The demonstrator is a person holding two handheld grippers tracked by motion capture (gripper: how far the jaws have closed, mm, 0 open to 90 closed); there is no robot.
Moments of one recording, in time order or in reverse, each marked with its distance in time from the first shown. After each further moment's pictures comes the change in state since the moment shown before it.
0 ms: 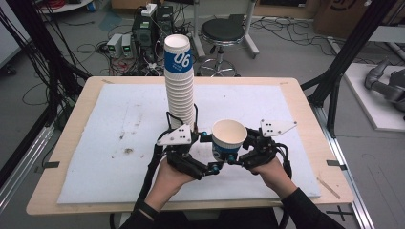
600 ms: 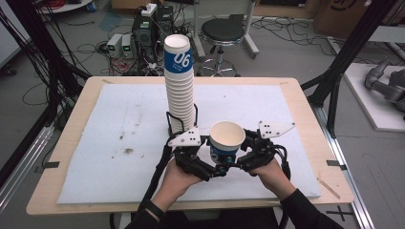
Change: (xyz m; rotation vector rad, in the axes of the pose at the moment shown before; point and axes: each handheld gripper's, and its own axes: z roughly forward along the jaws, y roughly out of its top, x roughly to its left) left arm 0.002 -0.008 0.018 0.023 -0.012 -0.028; right arm 0.005 0.000 0.005 -0.004 0.026 -0.004
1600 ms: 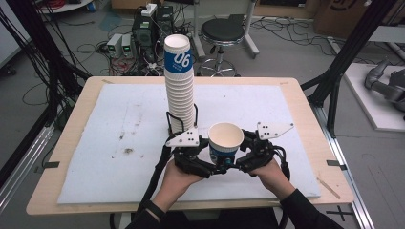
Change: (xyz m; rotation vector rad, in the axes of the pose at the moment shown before) left arm 0.000 -0.001 -0.002 -0.016 -0.039 0.002; right arm -0.001 -0.003 0.002 0.016 -0.006 -0.014
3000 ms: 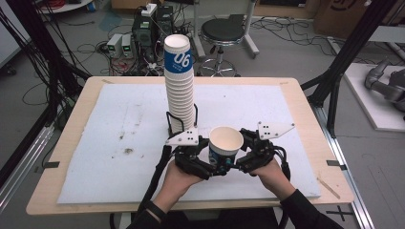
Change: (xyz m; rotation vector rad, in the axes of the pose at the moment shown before) left arm 0.001 -0.001 0.001 -0.029 -0.041 -0.038; right arm 0.004 0.003 0.000 0.004 -0.016 -0.005
